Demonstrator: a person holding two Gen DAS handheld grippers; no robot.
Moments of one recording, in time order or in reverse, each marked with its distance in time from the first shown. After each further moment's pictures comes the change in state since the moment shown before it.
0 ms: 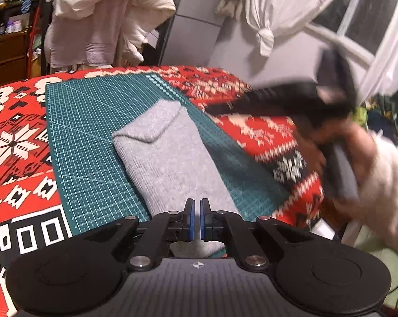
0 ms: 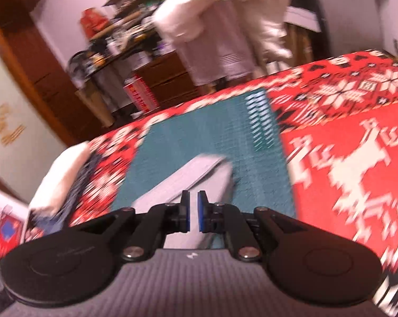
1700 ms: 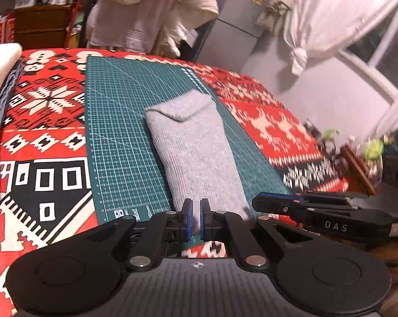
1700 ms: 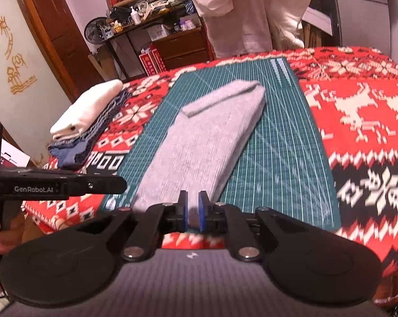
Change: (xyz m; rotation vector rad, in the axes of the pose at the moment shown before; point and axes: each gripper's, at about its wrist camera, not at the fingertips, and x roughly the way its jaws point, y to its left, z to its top) left arm -0.022 0.005 -0.025 -0.200 -0.020 0.071; right arm -0.067 0.063 -0.105 -0.150 0.064 -0.040
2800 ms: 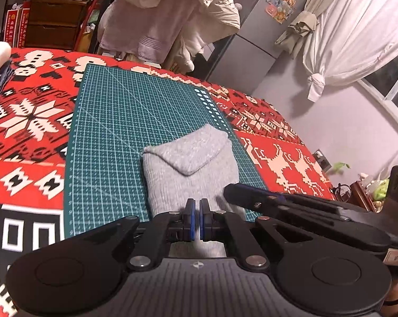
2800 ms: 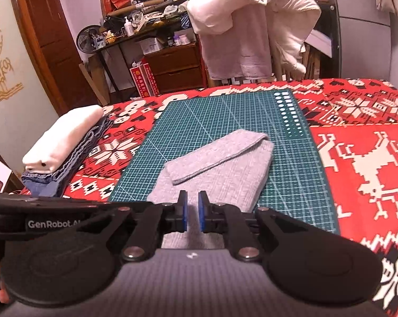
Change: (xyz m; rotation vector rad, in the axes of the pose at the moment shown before) left arm 0.061 0.006 0.051 -0.071 -0.035 0.024; right arm 0.065 -0.004 0.069 -0.043 -0.057 -0.058
